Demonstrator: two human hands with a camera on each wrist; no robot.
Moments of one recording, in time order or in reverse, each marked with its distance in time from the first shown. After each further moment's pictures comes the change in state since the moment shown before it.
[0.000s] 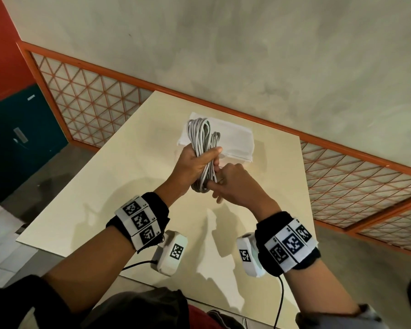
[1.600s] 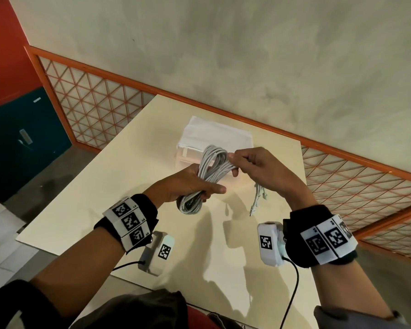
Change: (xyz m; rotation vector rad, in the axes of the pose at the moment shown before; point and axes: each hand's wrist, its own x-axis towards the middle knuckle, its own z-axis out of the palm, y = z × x) left_hand -0.014 0.001 -0.011 0.249 -0.395 -0.334; right_hand -0.017 0.000 -0.070 0.195 0.041 -0.193
